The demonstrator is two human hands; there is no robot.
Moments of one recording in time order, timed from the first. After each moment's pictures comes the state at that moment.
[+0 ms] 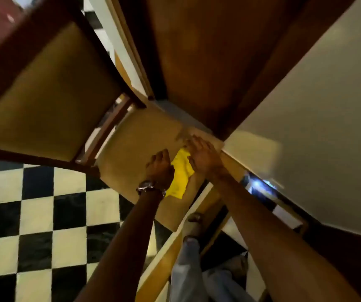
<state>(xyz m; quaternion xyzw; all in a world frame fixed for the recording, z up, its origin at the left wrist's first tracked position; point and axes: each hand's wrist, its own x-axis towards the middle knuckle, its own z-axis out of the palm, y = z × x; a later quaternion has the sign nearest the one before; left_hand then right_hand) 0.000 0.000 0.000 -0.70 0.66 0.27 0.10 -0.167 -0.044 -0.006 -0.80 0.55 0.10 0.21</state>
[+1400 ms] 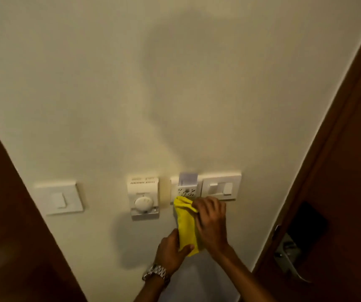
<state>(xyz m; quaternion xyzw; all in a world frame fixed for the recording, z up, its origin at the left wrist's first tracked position) -0.483 0.054 0.377 -0.30 0.86 0.41 -0.09 -0.611 0.143 0.431 -0.48 0.75 -0.31 -0.33</state>
